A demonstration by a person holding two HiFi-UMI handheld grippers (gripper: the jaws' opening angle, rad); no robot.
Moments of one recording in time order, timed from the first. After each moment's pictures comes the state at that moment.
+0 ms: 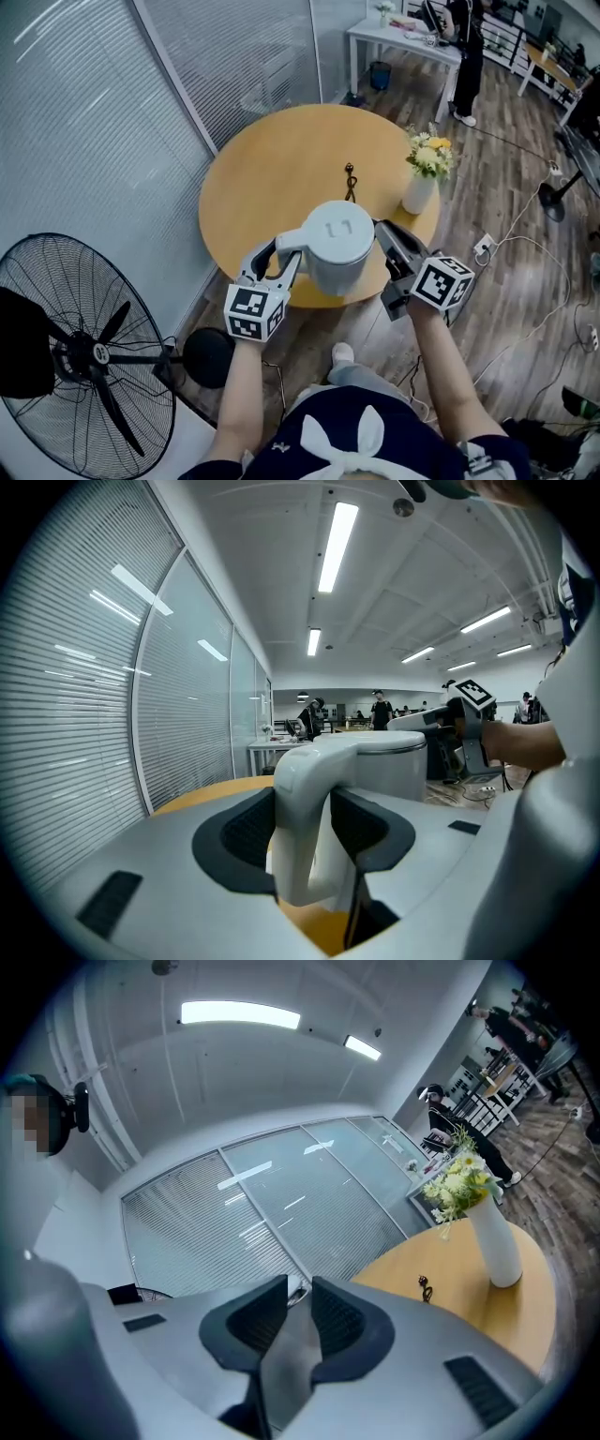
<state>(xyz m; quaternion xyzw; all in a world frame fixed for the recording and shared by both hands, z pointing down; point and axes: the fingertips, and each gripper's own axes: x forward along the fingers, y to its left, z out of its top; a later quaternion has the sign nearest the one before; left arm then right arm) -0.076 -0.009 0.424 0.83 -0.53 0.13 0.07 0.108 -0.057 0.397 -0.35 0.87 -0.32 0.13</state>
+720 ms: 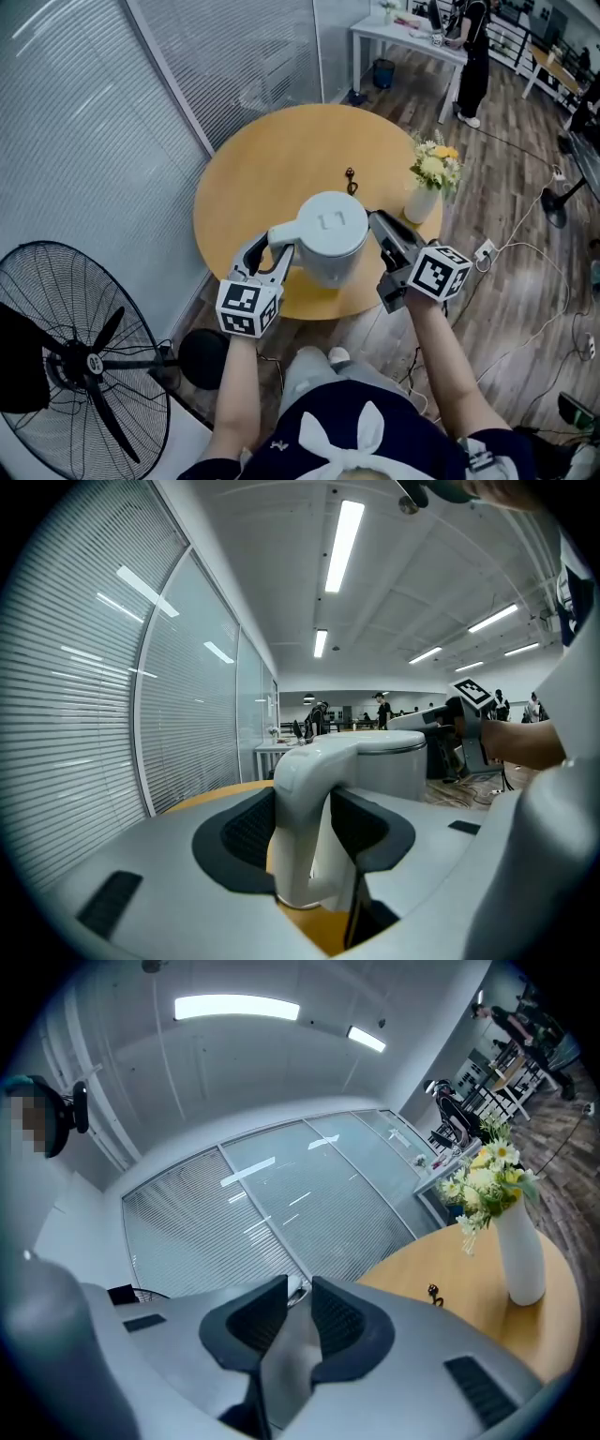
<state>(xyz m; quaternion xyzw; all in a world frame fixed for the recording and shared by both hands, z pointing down) -0.089 -0.060 0.426 0.82 -0.55 0.12 0.06 0.092 -0.115 0.395 -0.33 0.88 -0.32 0.12</state>
